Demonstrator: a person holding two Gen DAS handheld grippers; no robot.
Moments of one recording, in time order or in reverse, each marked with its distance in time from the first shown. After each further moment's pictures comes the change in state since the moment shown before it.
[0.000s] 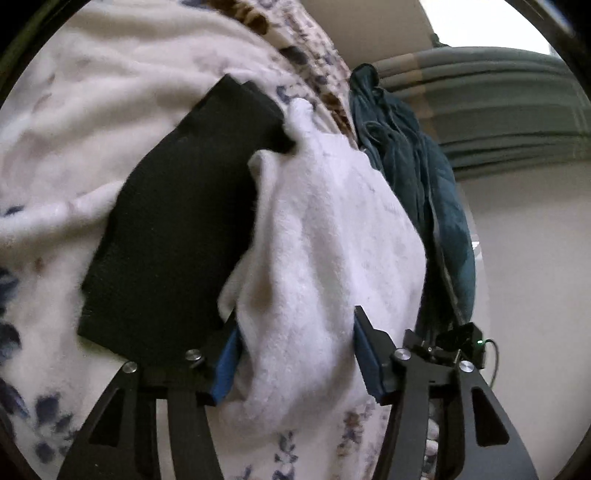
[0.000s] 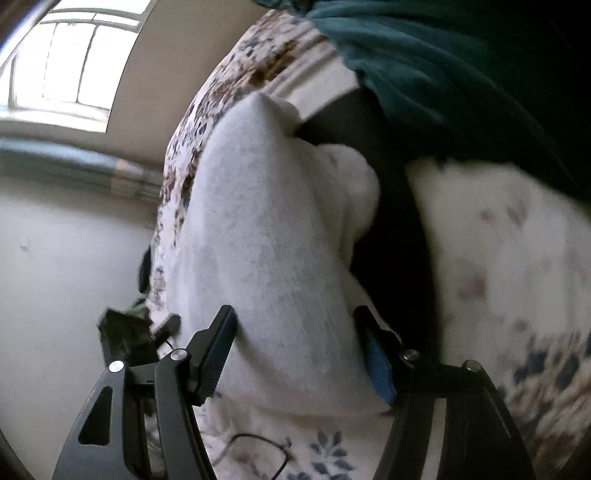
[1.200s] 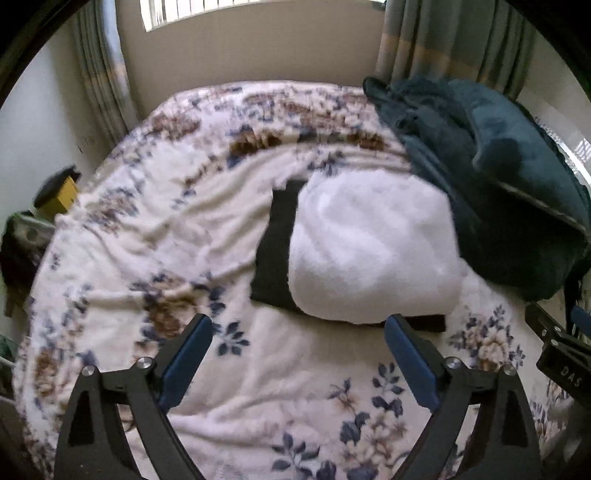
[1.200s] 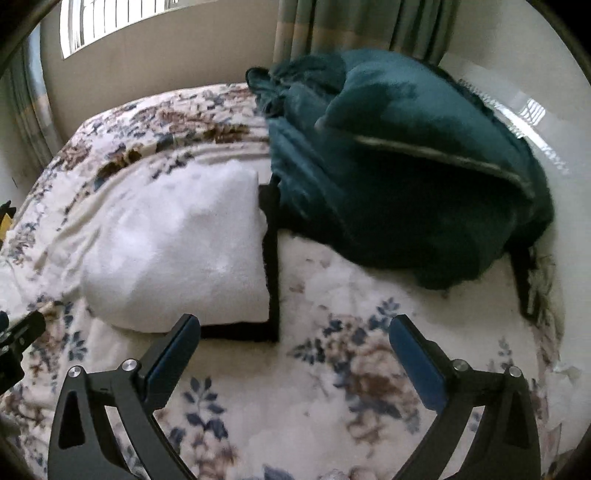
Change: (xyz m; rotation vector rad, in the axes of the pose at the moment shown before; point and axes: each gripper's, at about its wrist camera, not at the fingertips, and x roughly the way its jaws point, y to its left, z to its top) left arm -0.096 -0.188 -0.111 0.465 -0.205 0.810; right arm -0.146 0.155 -0.156 -0.389 -0.362 -0.816
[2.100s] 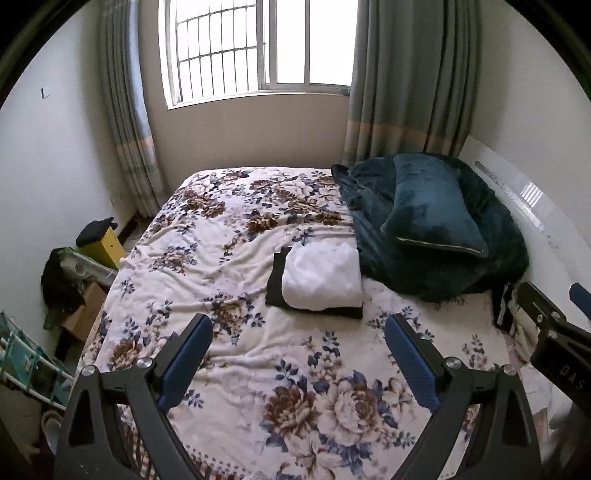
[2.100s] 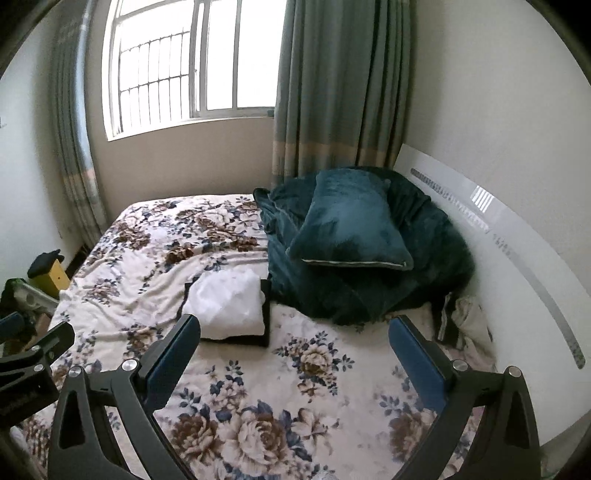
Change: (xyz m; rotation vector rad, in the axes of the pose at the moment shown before) left arm -0.383 -0.018 -0.061 0.028 -0.206 -0.018; right arm -0.494 -0.099 -0.051 0.022 -0.315 0.047
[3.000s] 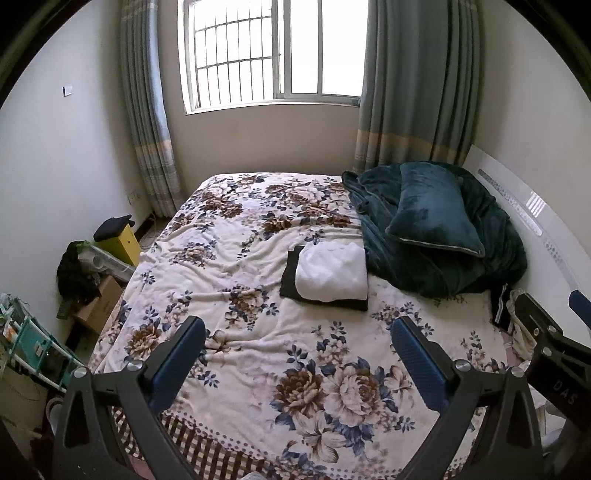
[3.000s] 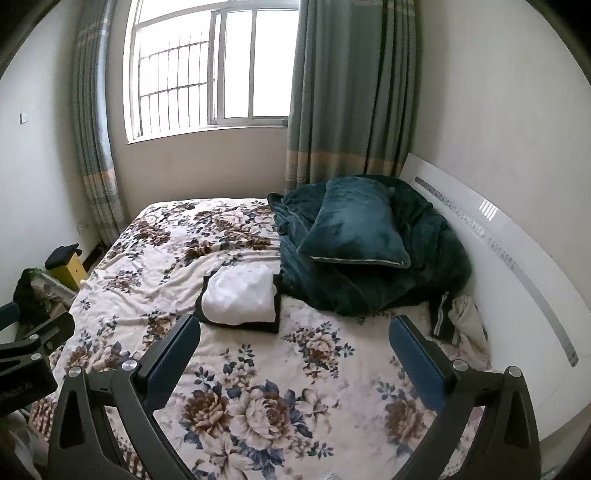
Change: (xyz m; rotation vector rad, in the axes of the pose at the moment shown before) left arm -0.069 0.003 -0.038 -0.025 -0.037 0.052; right arm -0.093 -0.019 -0.021 -0.040 -0.019 0.060
